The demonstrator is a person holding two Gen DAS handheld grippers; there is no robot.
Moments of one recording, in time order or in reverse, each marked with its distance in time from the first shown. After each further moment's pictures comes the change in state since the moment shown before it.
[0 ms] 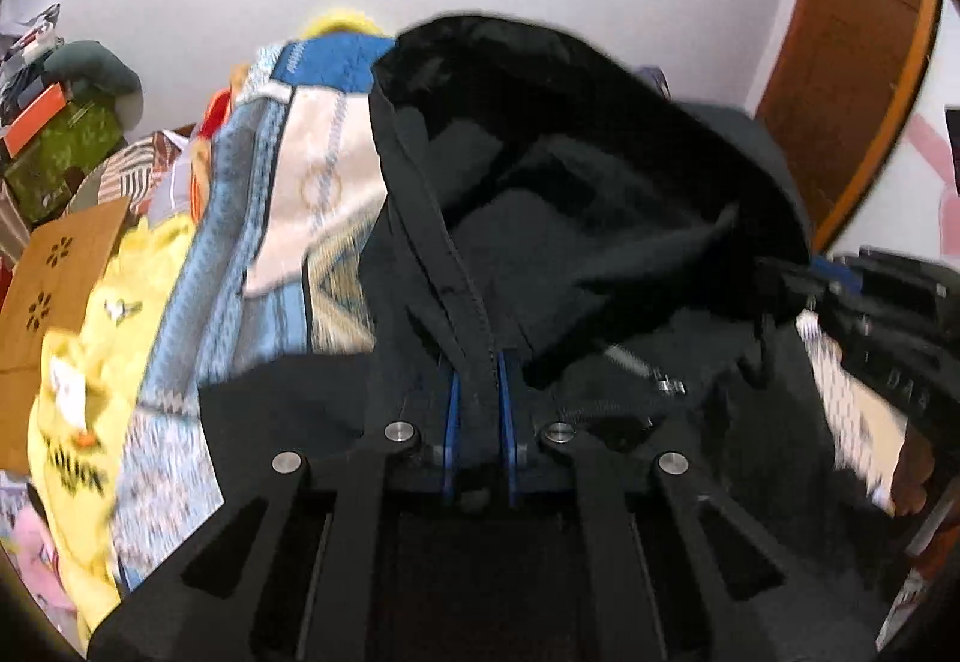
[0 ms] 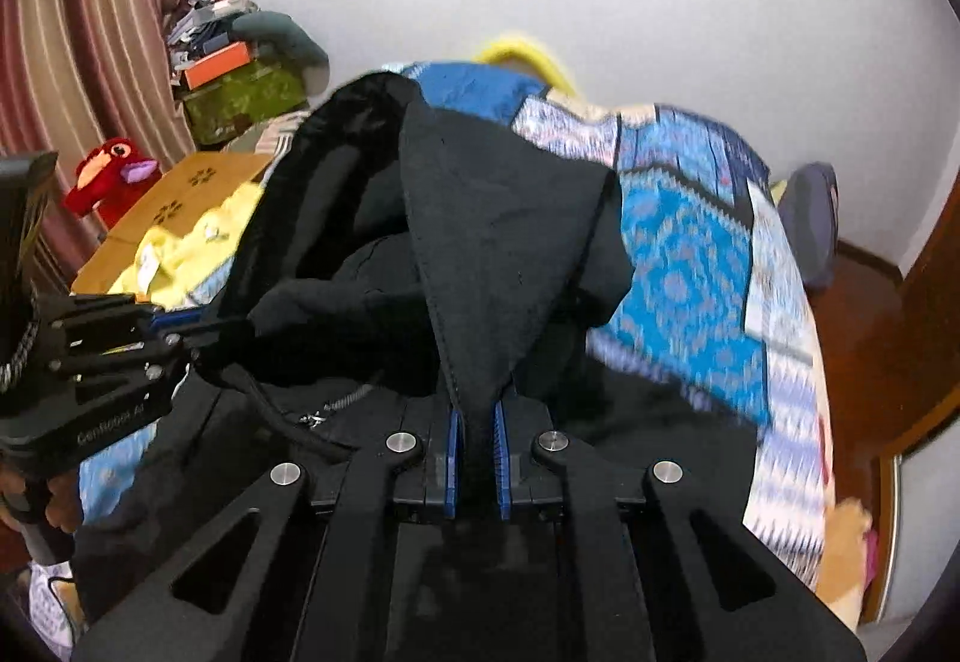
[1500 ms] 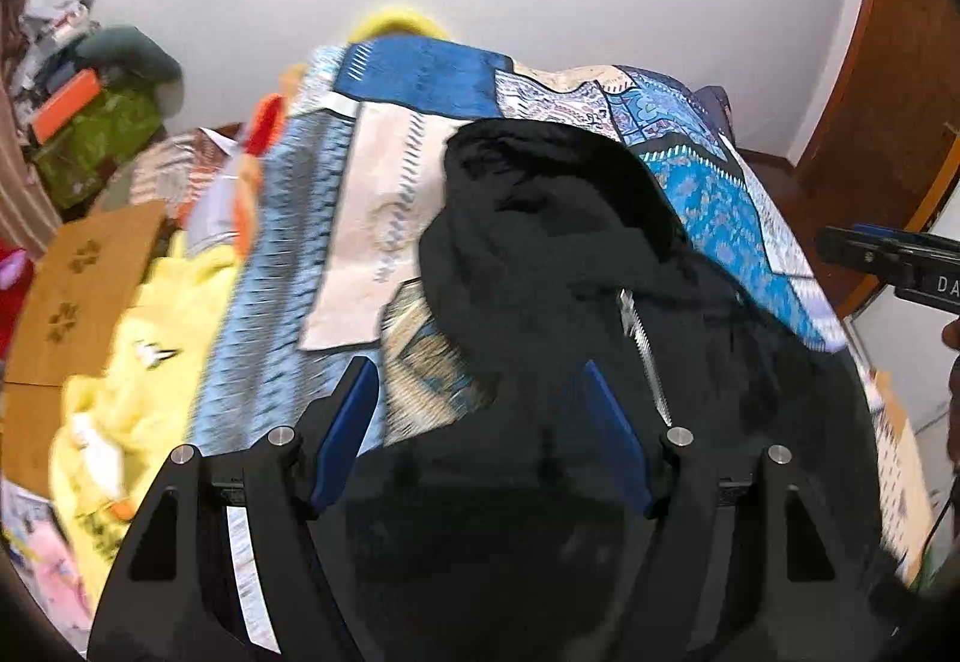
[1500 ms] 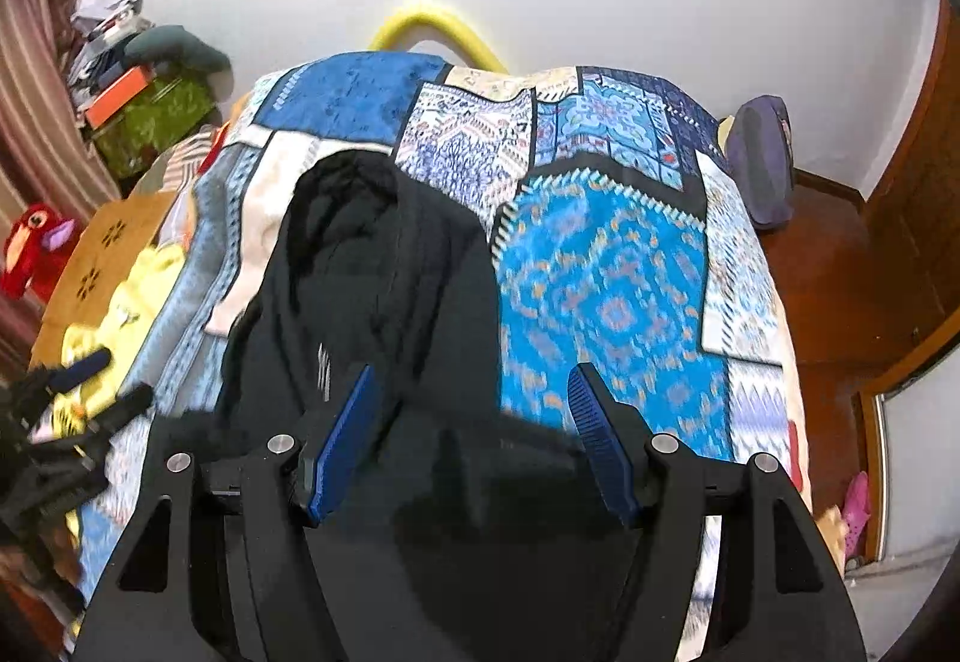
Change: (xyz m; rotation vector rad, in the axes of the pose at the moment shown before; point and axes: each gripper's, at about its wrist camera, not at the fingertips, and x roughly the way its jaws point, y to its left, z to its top) left arm 0.054 0.069 0.080 -0.085 0.000 0.085; right arm 0.066 -0.067 0.099 0.171 0.118 -0.117
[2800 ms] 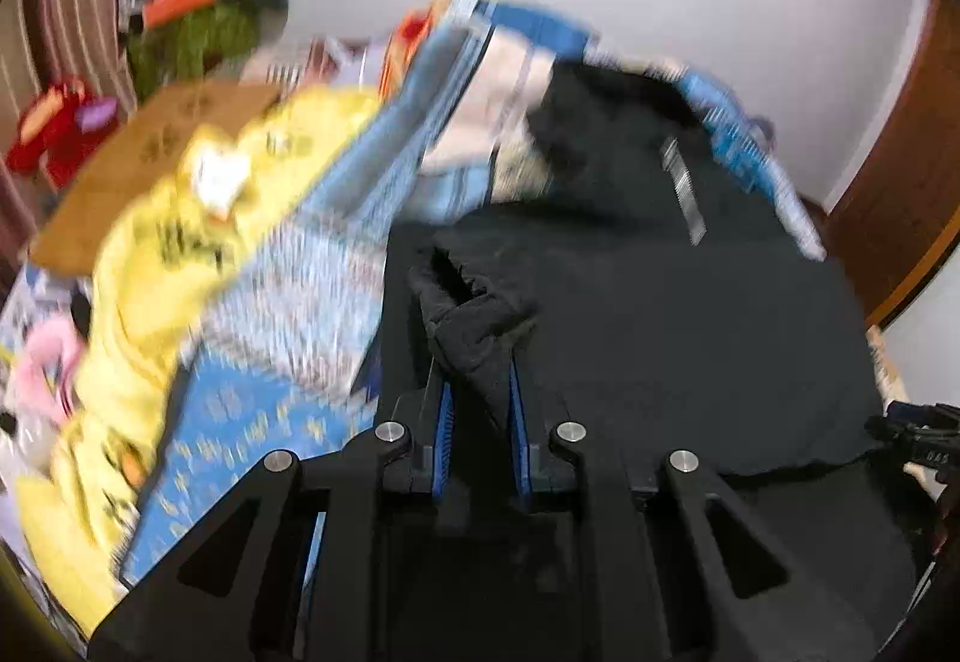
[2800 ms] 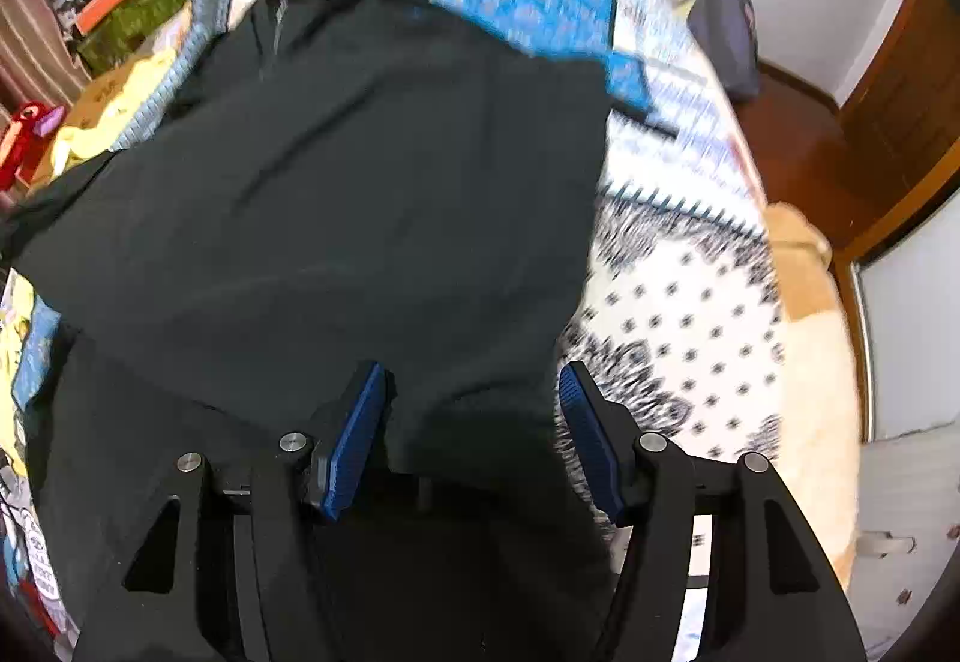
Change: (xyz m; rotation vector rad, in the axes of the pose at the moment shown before) left arm -0.109 0.039 -0.196 -0.215 0.006 0.091; right arm -0.047 -0.046 -0.226 0.010 0.235 -0.044
